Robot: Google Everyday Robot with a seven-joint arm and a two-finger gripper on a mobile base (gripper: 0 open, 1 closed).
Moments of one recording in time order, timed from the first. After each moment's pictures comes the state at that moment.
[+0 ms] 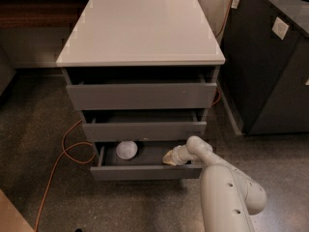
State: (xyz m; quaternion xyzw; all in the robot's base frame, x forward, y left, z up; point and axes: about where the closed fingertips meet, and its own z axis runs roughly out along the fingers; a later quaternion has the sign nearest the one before) arm 0.741 -0.099 0.197 -0.62 0.72 0.15 0.29
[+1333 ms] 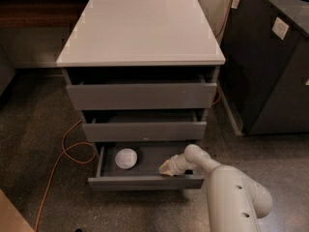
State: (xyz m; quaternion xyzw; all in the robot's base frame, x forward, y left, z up) arm 0.687 -0.073 0.181 -0.62 0.71 0.19 0.28
